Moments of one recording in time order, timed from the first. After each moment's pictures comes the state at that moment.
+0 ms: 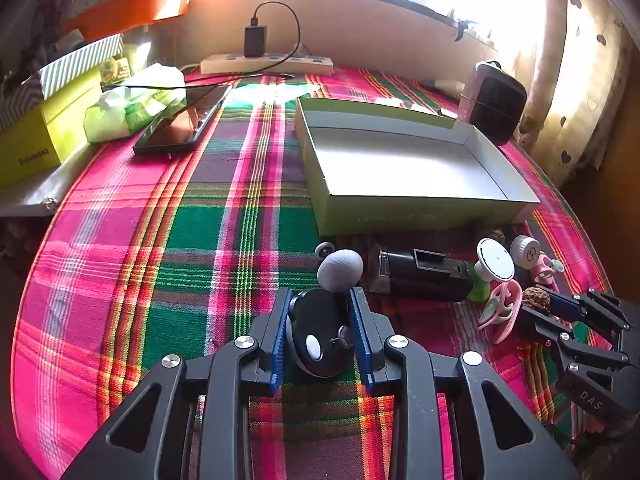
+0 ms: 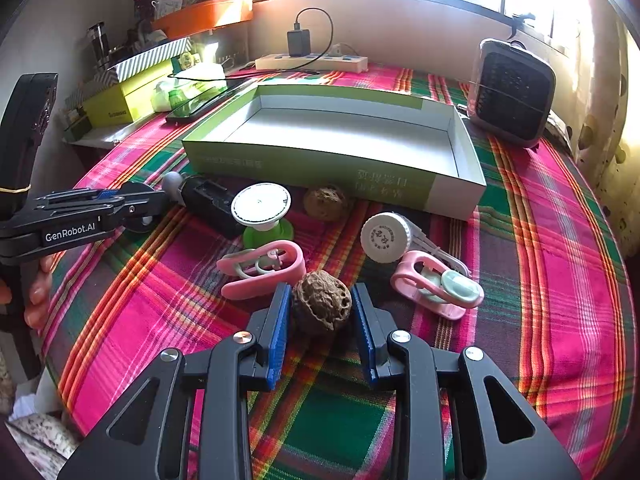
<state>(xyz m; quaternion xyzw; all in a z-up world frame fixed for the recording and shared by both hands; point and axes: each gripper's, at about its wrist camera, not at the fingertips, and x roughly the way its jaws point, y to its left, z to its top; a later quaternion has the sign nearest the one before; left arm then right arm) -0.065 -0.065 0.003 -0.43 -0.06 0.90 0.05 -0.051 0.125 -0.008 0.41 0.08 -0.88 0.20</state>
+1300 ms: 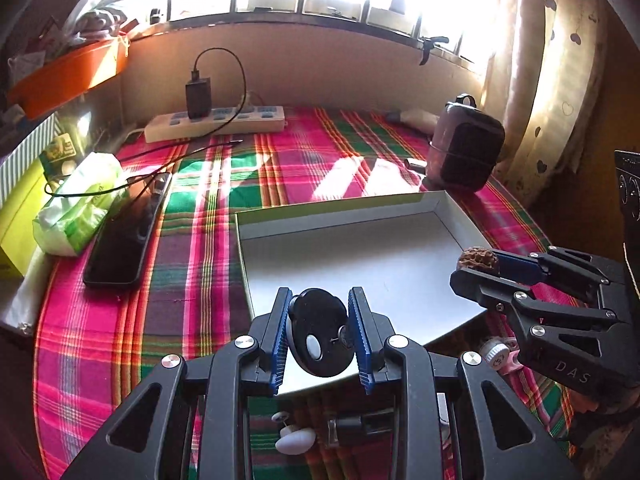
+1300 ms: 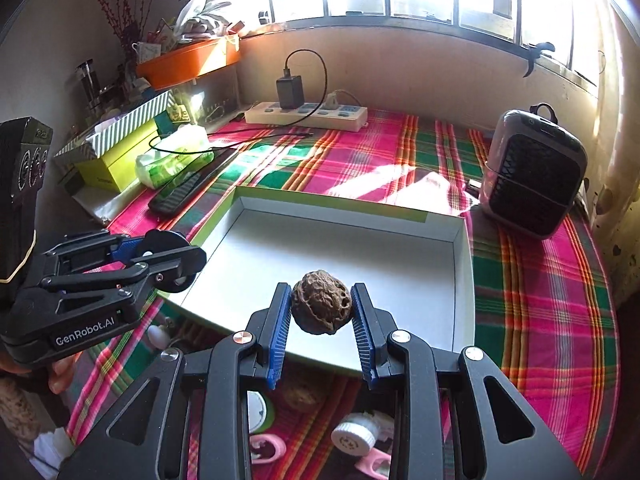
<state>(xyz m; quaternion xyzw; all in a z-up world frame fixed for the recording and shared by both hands) -0.150 -0.038 0.058 -0.40 -0.03 0.91 0.10 -0.161 0.104 0.050 0.40 0.06 -0.89 0.21</state>
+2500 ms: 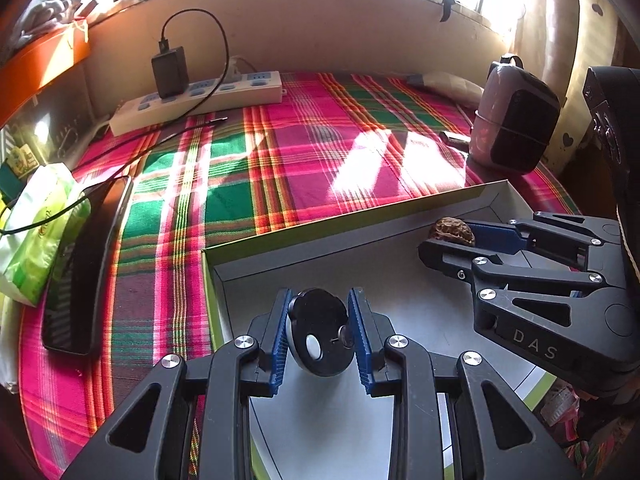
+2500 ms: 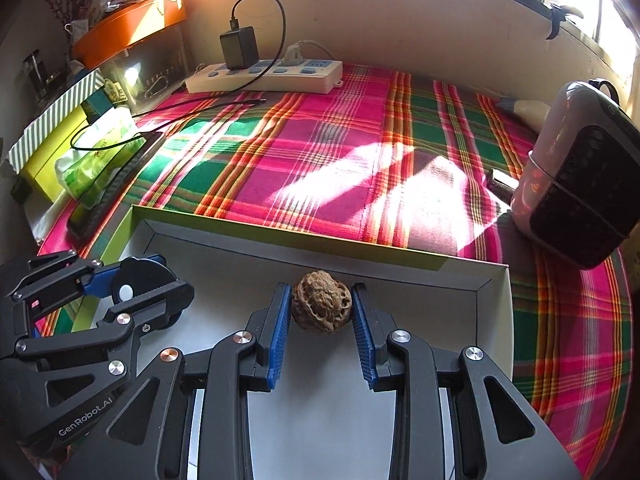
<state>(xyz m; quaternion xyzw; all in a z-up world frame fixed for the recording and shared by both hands) -0.232 -0.026 0.016 -0.45 0.01 0.89 0.10 -0.260 0.090 0.005 0.47 0.07 -0.86 0.17</state>
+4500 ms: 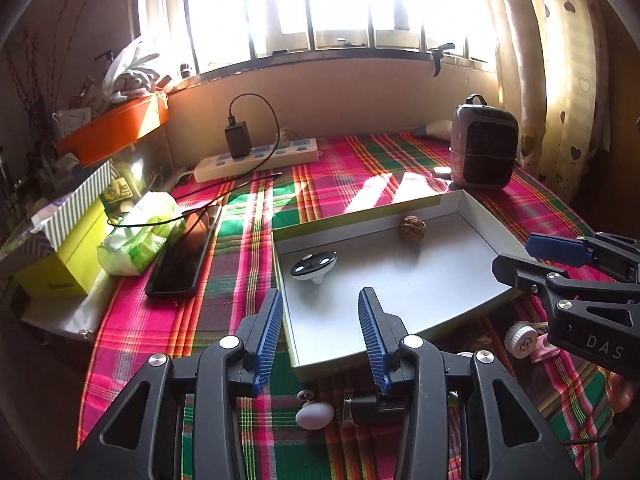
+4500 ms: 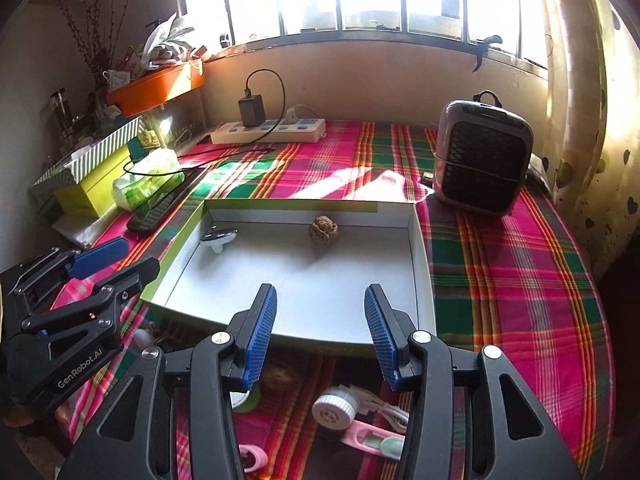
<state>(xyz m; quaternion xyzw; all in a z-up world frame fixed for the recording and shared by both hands) -0.101 -0.016 0.065 -0.33 0.05 0.94 0.01 -0.123 0.132 0.051 0.37 0.02 -0.92 0.15</state>
